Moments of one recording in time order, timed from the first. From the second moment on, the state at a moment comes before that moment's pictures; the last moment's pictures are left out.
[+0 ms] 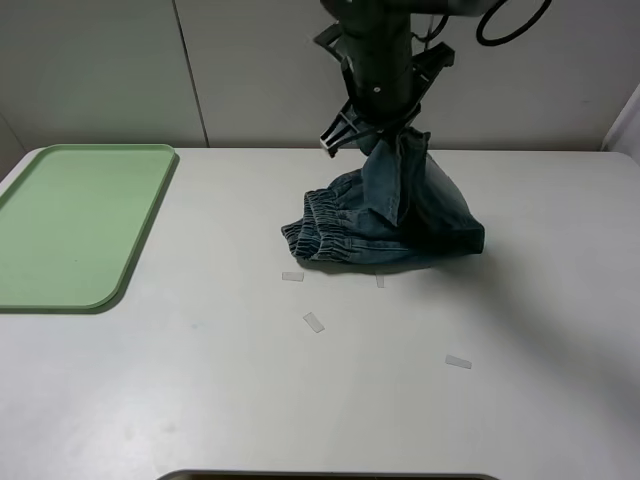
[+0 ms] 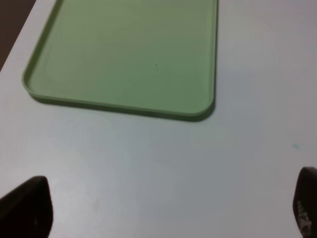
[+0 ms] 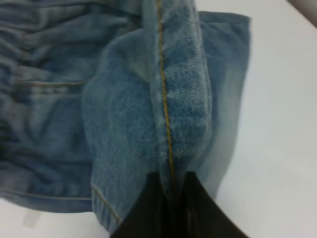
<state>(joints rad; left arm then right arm) 0.06 -0.01 -0.48 0.03 1.06 -0.09 0.66 2.07 -1.79 -0.51 1.19 0.22</state>
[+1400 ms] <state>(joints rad) 0.06 -0.01 -0.48 0.03 1.06 -0.09 0.79 2.13 -1.95 -0.37 1.20 0.32</state>
